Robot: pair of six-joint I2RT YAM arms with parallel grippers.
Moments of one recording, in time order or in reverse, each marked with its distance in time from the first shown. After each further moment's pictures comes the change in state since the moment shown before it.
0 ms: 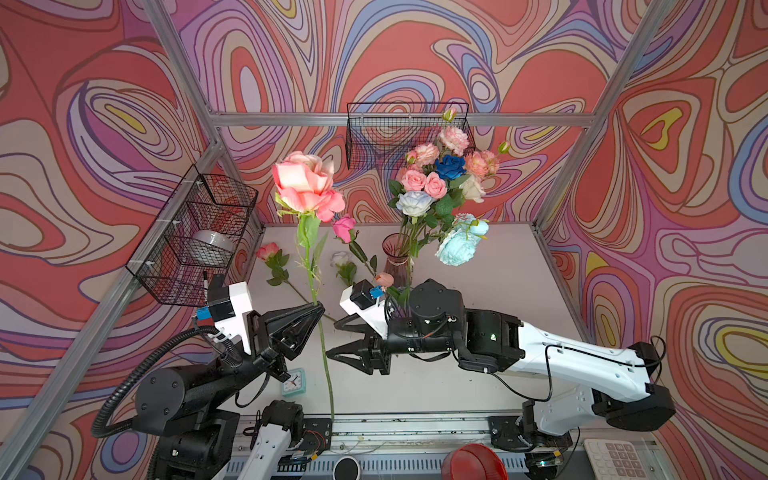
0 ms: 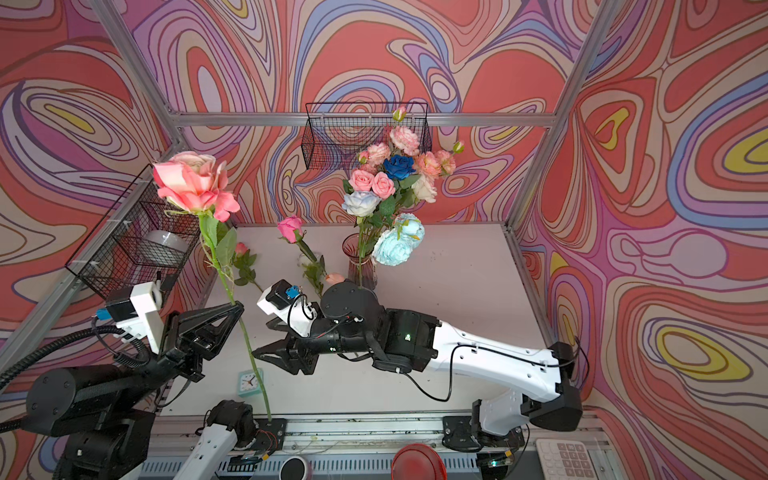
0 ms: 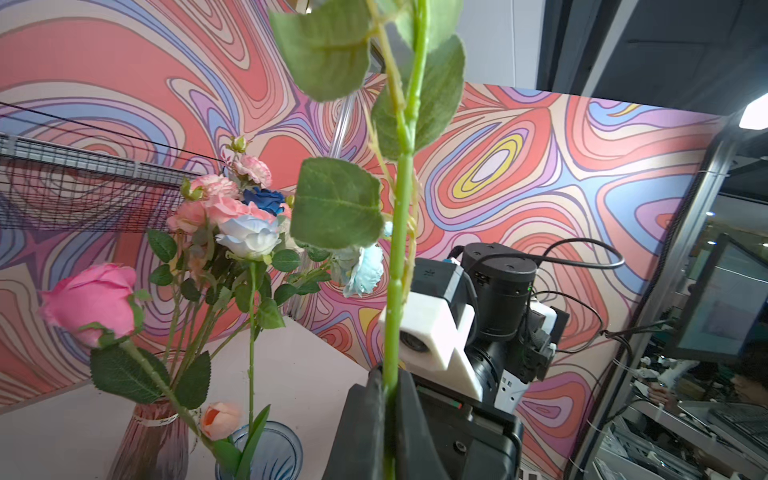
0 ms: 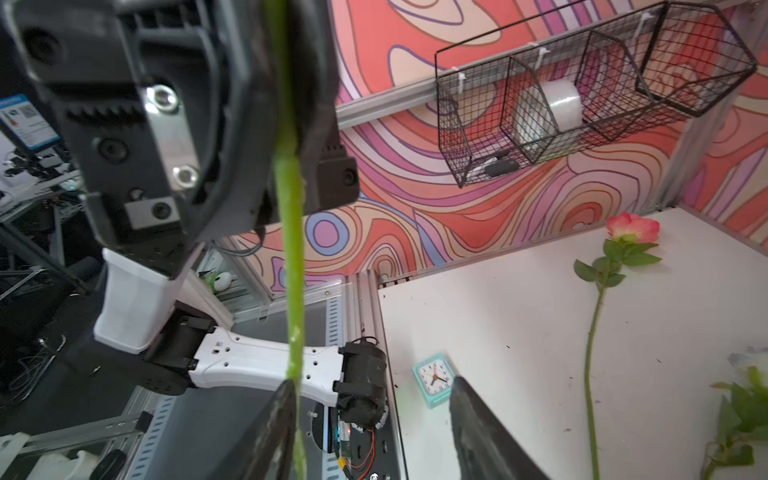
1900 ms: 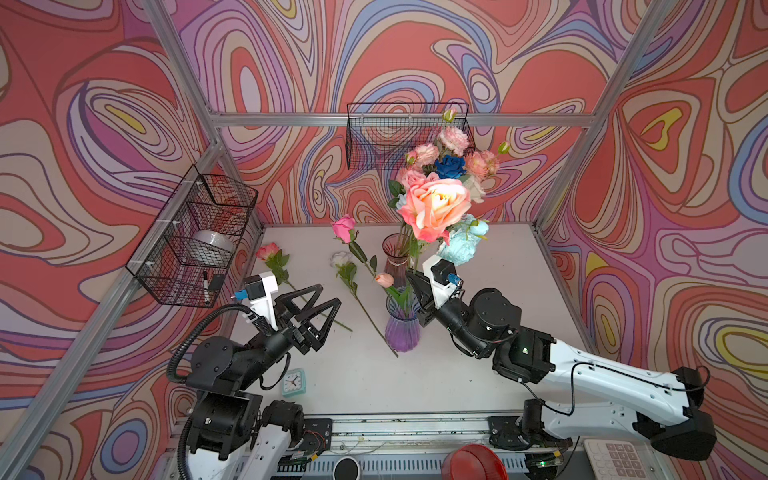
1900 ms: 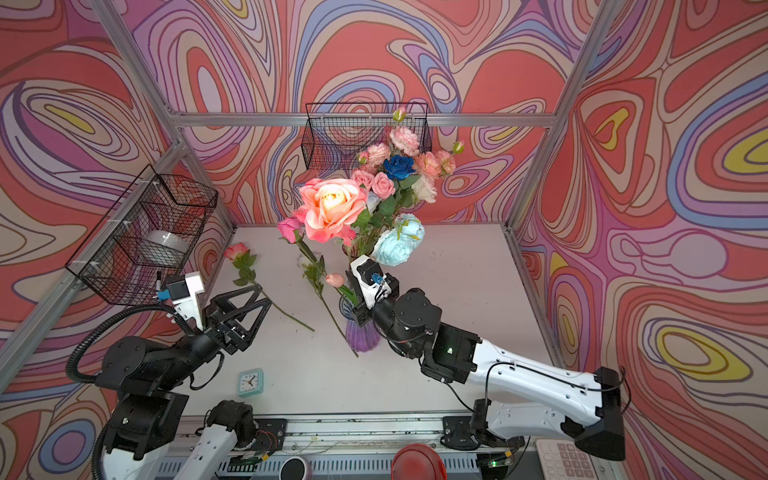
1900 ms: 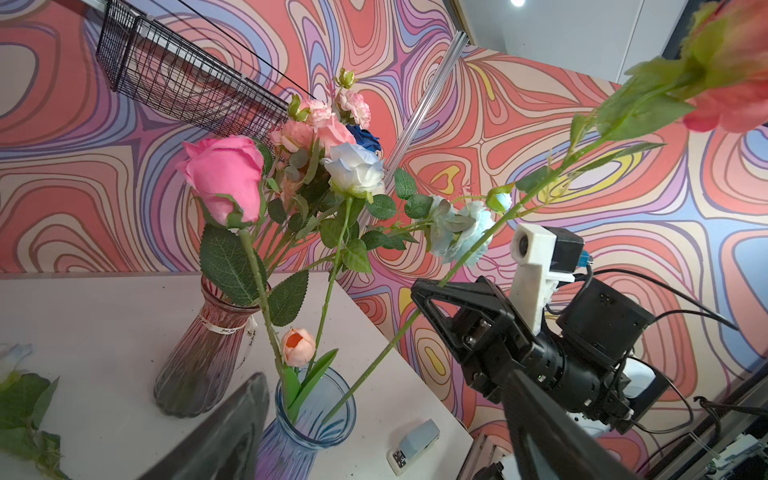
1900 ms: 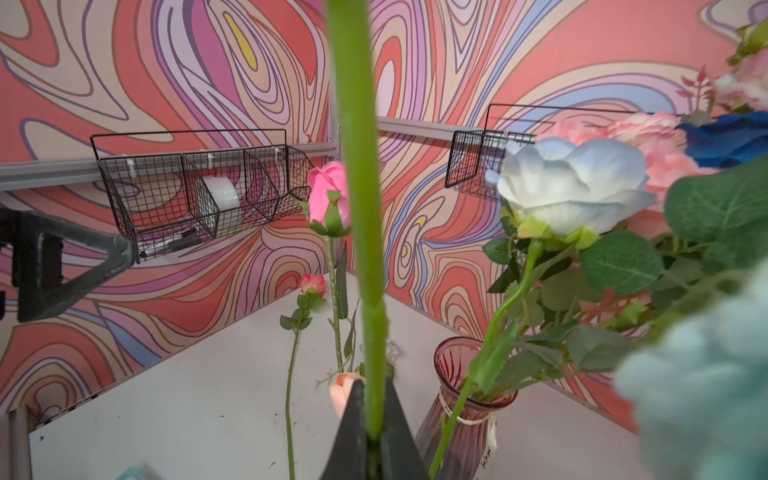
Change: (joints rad) left arm -0.006 -0.019 -0.220 -0.040 -0.201 -0.017; right arm -0.151 -0.315 -0.514 0.419 0.689 -0.254
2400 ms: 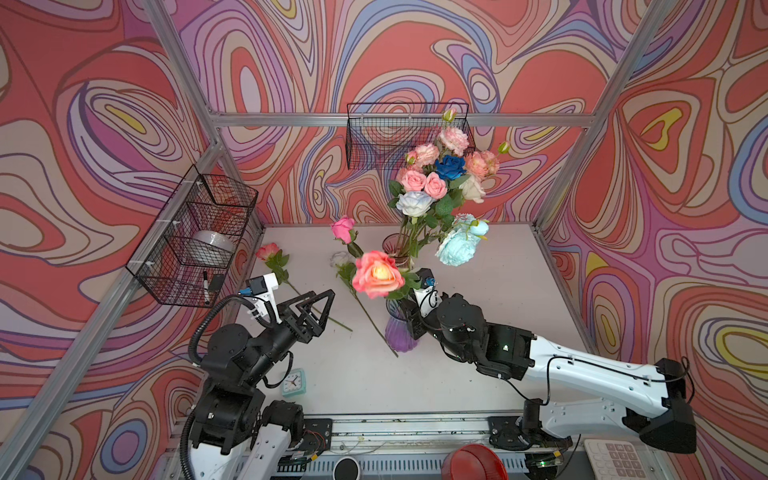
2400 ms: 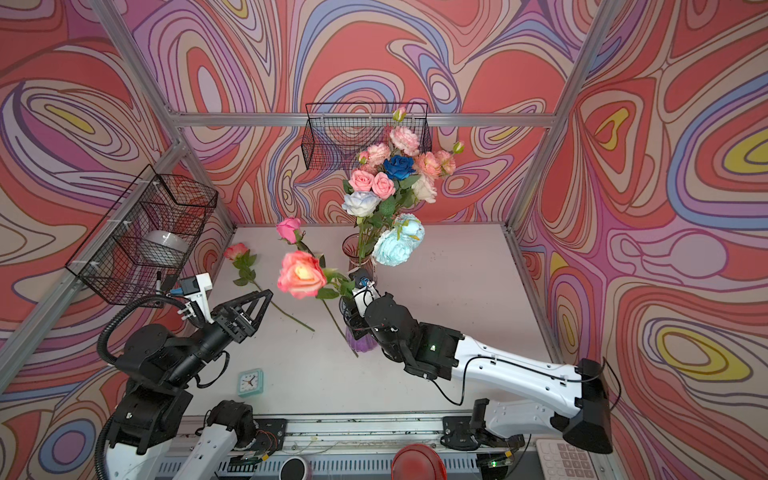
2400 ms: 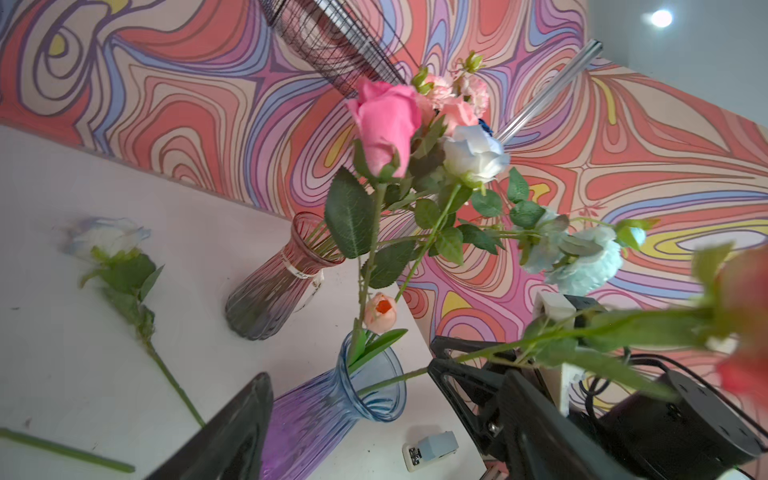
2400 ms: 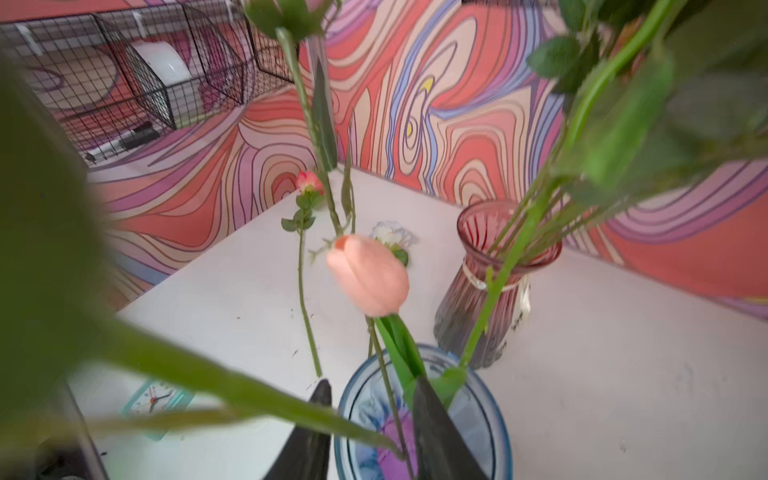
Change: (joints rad) left arm 0.000 0.032 -0.009 -0.228 -0.219 -0.086; right arm -0.001 0.077 0.001 -0.292 0.032 0.307
